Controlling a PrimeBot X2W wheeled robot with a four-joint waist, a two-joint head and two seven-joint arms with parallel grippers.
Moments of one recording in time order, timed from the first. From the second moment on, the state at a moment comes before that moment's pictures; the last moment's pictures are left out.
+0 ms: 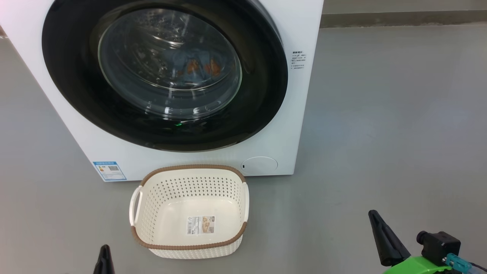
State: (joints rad) left arm 0.04 0.01 -0.01 0.32 -0.55 -0.02 -0.20; right arm 0.00 -0.10 0.04 0.25 0.38 0.14 -0.21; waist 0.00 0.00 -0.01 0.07
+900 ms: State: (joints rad) left arm 0.03 0.02 0.01 0.31 -0.81 -0.04 -0.12; right arm 0.00 -0.09 -0.01 0.25 0.67 0.14 -0.13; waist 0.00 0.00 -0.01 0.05
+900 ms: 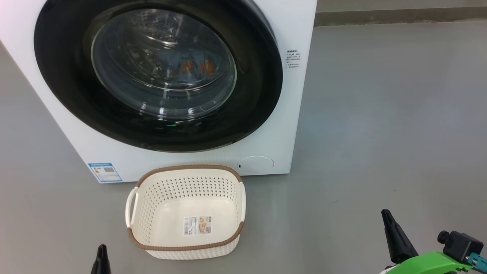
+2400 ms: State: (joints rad) left arm -0.02 0.02 0.05 0.29 -1.23 -0.08 0.00; right arm -0.03 -0.07 -0.08 0.26 1.17 0.13 0.00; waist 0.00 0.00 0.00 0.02
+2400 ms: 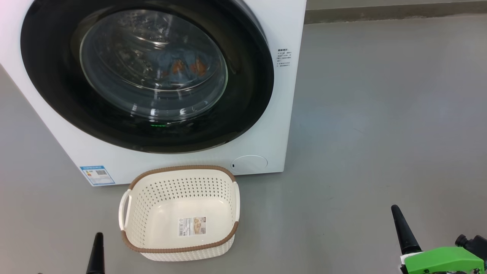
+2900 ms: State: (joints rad) left arm -0.03 0.03 0.06 0.29 -1.37 -0.09 0.04; right arm -0.05 -0.06 -0.10 0.27 1.33 0.13 0.04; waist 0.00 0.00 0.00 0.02
